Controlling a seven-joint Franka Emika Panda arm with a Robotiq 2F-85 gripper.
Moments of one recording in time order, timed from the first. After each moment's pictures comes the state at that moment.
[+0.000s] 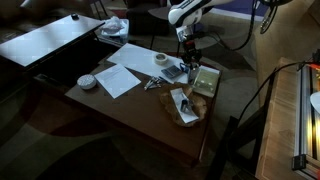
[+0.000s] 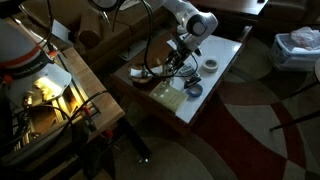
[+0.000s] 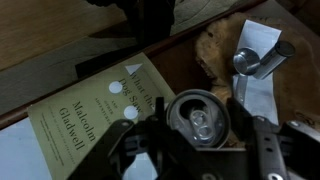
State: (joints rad) arm -0.26 1.49 -0.07 -0.81 0.16 1.50 0.00
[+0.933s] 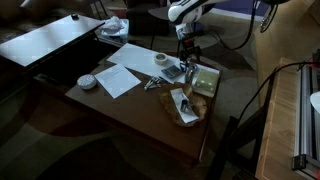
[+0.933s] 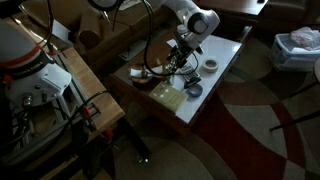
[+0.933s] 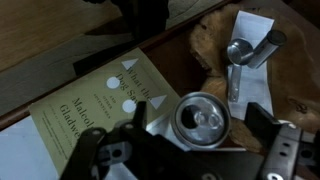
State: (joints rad) arm -0.27 1.48 -0.06 -0.80 0.16 1.52 0.05
